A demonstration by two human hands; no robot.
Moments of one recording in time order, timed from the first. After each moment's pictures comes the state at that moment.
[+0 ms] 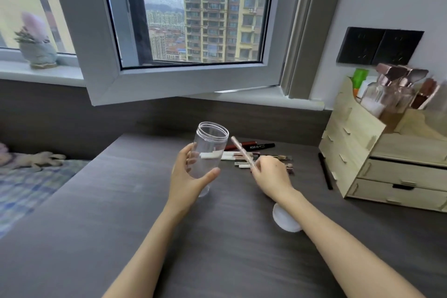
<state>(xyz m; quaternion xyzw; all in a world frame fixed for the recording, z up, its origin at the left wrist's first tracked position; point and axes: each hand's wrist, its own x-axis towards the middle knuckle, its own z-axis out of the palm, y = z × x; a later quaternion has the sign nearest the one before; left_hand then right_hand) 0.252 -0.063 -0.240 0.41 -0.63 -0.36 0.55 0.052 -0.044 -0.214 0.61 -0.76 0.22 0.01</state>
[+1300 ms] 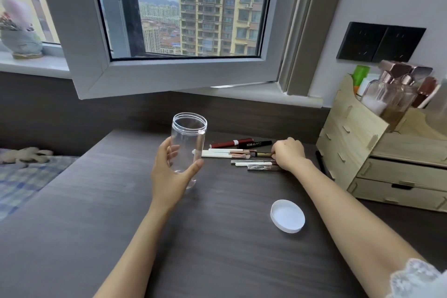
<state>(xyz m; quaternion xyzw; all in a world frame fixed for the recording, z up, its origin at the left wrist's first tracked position) 0.263 -0.073 -0.241 0.43 -0.59 -0.32 0.60 -0.020 -0.095 -0.204 0.61 -0.79 0.01 0.08</state>
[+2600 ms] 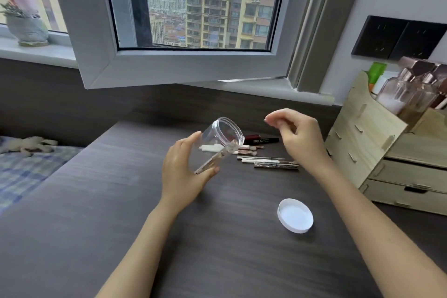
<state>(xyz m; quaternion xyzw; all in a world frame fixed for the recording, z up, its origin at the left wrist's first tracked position) 0.260 -0.067 -0.232 0.41 -0.72 -0.14 0.54 0.037 -0.034 -0.141 0.67 -0.56 0.48 -0.03</state>
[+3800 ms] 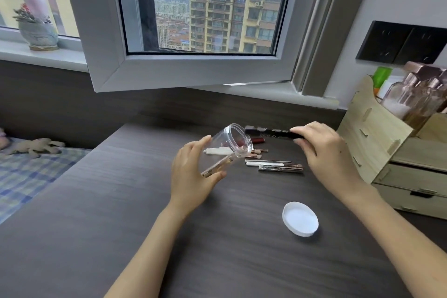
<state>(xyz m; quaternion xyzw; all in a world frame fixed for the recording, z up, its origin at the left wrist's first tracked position) 0.257 -0.067 -0.233 0.41 -0.73 -0.11 0.54 0.016 -0.005 -0.146 0.71 -0.57 0.35 0.21</state>
